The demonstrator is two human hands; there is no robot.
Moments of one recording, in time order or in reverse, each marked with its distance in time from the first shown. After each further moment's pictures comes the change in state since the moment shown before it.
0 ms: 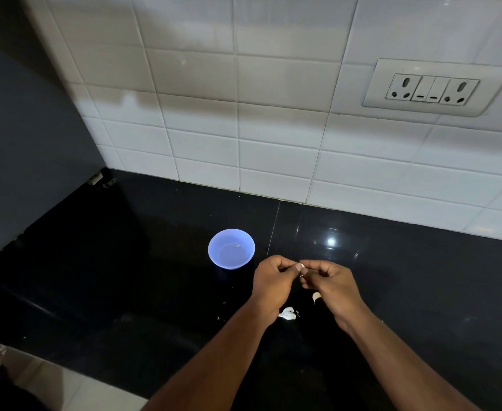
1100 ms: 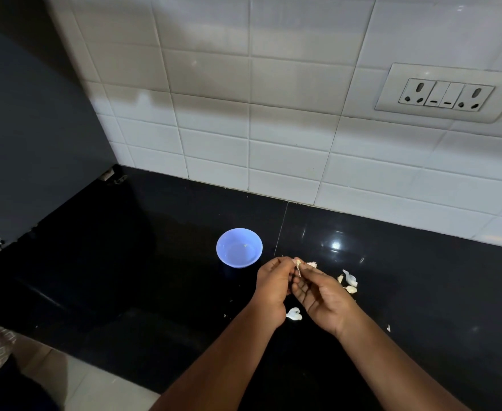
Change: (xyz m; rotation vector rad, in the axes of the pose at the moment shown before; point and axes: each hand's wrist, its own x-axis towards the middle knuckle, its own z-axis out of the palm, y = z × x) left_hand -0.010 0.011 -0.005 -0.511 0.020 -0.195; right_hand 0.000 -0.005 0.034 0.701 -0.121 0.401
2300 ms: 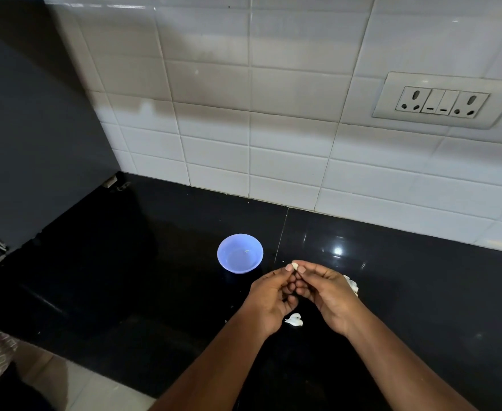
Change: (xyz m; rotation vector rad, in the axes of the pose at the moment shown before) left_hand -0.009 0.006 -0.019 -0.208 -0.133 -0.208; right_hand 0.001 -0.012 -0.006 -0.351 -0.044 -0.184
